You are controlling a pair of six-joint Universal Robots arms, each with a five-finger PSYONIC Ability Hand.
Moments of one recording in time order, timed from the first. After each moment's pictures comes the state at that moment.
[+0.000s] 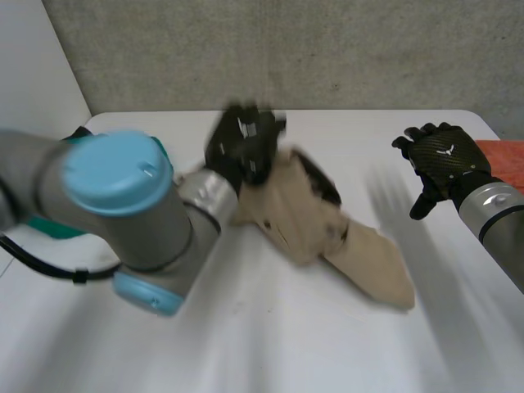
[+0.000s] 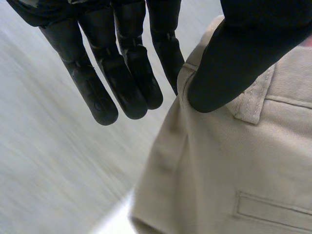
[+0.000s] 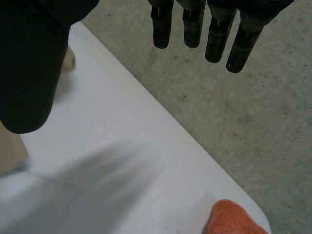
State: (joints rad) left arm 4.02 -2.06 -1.29 3.49 -1.56 3.47; right arm 1.73 -1.28 1.65 -0.24 1.29 2.66; left_hand 1.11 1.19 1.19 1.20 0.97; right_hand 0.20 0.22 0.21 0.24 0.07
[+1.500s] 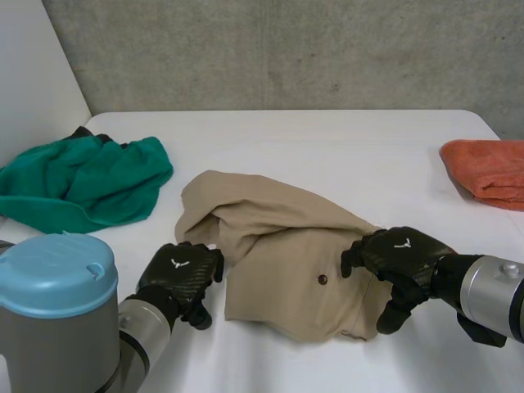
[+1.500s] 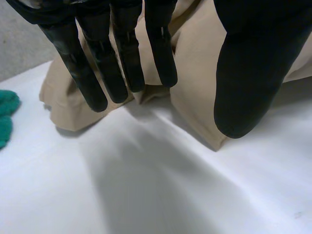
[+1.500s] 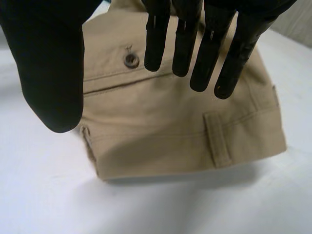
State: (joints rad) left arm 4.05 -1.81 -1.85 3.19 -1.69 3.21; right arm 1.76 -1.46 1.78 0.39 1.01 2.60; left_hand 0.64 0.63 0.63 0.63 0.45; right_hand 0.46 0.54 0.54 0.54 0.34
